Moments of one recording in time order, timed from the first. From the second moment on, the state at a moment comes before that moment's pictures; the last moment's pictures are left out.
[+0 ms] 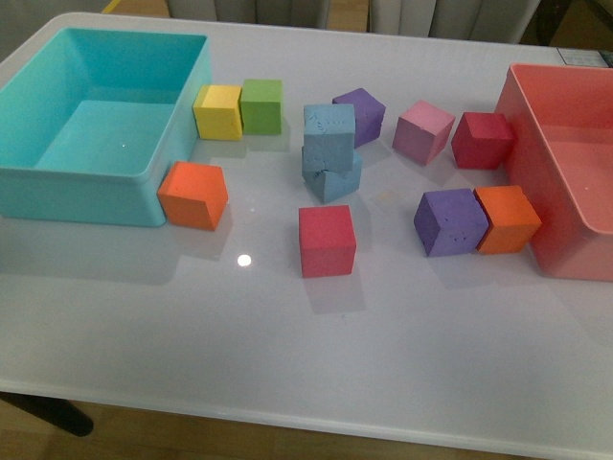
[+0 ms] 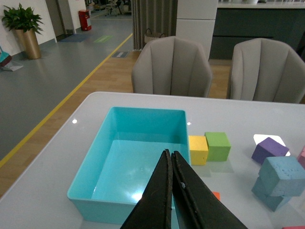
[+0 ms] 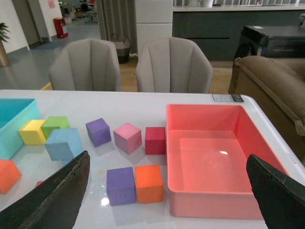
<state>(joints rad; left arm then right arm) -0.11 1.02 0.17 0.85 -0.10 -0.01 0.00 0.00 0.02 0.00 0.00 -0.01</state>
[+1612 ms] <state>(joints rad) 0.00 0.13 0.02 0.11 0.00 -0.01 0.00 0.00 0.02 0.00 0.00 -0.01</state>
